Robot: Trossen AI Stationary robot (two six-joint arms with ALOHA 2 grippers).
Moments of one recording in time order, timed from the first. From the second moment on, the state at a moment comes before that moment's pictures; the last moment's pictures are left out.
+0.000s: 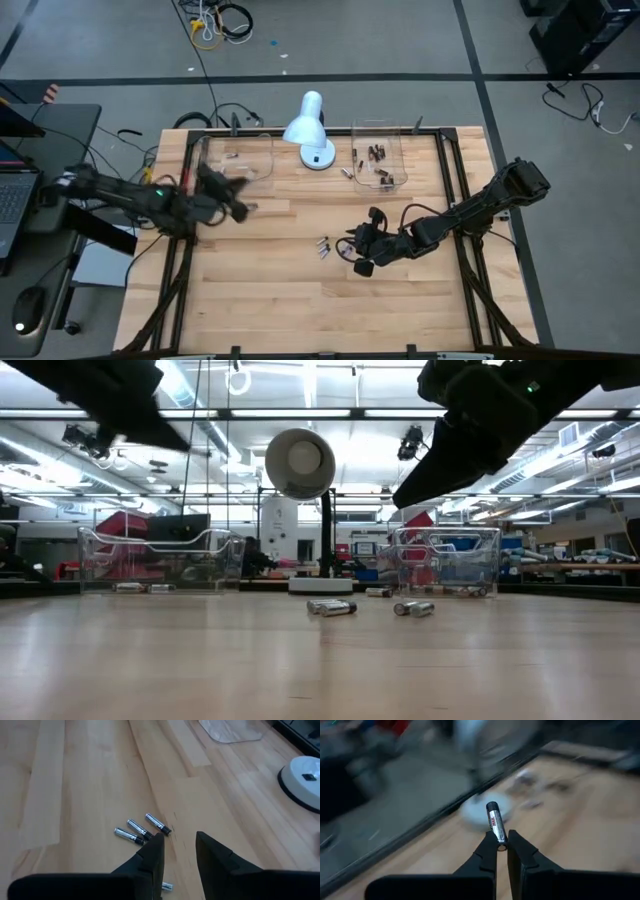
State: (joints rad) left arm -0.26 0.70 0.58 -0.47 -0.95 -0.48; right arm 0.38 1.54 0.80 -0.03 0.58 0.40
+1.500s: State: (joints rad) left arm 0.52 0.96 0.65 -0.91 -0.32 -0.40; right arm 0.25 1.54 0.80 -0.08 0.40 0.15
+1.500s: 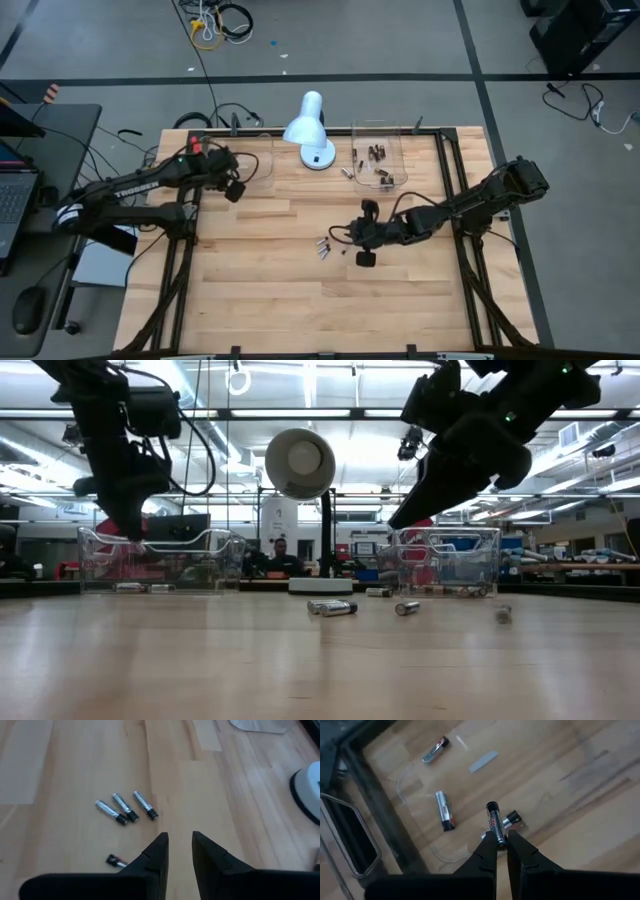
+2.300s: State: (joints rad) left arm 0.58 1.07 0.65 -0.88 -0.32 -0.40; right arm 0.14 1.54 0.80 -0.05 0.39 -0.04
